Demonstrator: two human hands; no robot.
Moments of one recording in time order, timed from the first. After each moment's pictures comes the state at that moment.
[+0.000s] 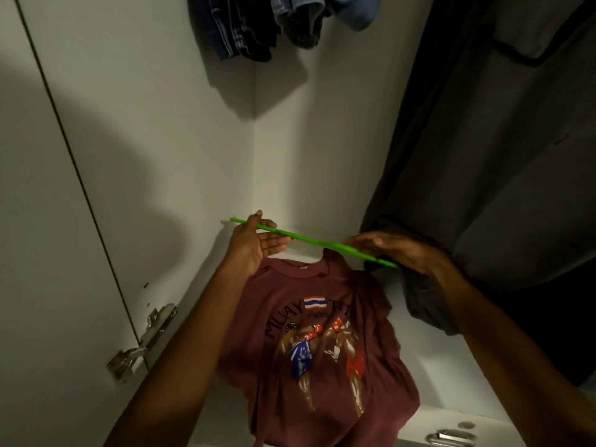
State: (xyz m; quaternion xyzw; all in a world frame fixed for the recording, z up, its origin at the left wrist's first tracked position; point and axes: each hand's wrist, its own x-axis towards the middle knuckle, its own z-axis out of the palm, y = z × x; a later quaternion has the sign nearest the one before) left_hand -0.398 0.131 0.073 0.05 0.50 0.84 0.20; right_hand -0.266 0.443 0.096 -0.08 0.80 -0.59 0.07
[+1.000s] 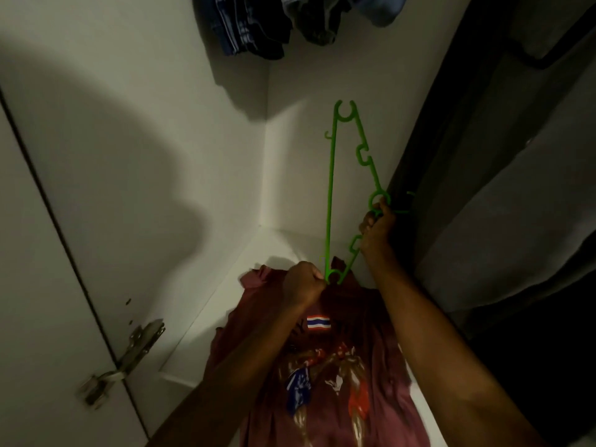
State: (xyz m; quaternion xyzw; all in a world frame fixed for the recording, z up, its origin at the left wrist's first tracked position) left_hand -0.409 0.241 -0.025 0.19 0.87 0.46 0.02; right_hand -0.417 0.404 0.093 0.24 0.40 -0.82 -0.34
